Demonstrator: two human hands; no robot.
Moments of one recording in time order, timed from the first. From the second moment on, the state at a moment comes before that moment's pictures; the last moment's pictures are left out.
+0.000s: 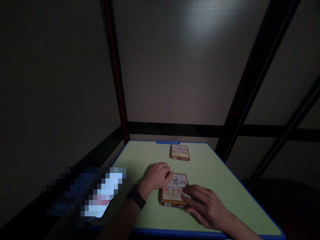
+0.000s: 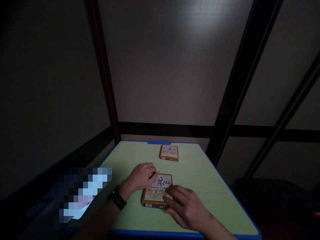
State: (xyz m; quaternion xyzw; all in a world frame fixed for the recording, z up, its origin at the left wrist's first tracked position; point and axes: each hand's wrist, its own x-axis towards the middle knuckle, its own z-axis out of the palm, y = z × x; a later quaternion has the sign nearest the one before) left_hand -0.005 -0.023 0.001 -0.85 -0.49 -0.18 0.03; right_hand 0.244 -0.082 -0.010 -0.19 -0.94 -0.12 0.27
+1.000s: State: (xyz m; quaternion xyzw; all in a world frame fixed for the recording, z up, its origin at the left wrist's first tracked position) left_hand 0.005 -0.041 -0.012 -0.82 -0.55 -0.08 0.12; right_hand 0.208 -0.044 -0.009 -0.42 -0.53 0.62 0.39
